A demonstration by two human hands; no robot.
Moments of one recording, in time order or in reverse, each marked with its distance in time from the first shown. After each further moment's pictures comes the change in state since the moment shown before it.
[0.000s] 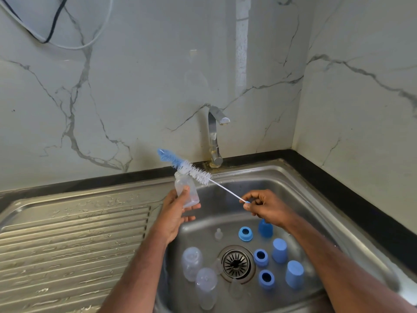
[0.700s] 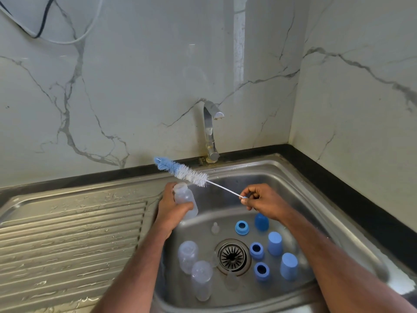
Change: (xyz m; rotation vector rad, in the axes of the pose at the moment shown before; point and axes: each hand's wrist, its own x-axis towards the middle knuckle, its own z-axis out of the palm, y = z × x) left_hand 0.005 -0.013 0.001 0.487 0.184 0.149; right_hand 0.005 0.013 -0.005 -0.143 0.017 -0.015
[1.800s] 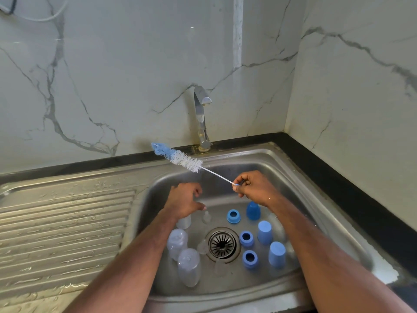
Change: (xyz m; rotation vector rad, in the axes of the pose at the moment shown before) left_hand 0.020 -0.006 0.049 0.837 -0.301 0.289; right_hand 0.008 0.004 -0.003 0.036 0.049 0.097
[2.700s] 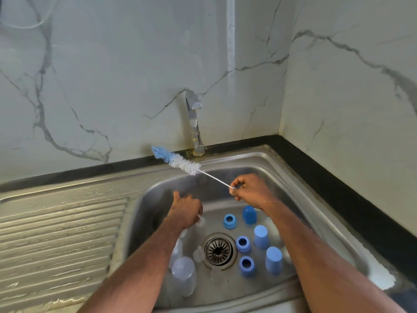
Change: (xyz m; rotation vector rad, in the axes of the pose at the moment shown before) left_hand 0.014 0.010 0.033 0.562 -0.203 0.105; right_hand 0.004 0.005 -0.002 0.007 0.038 0.036
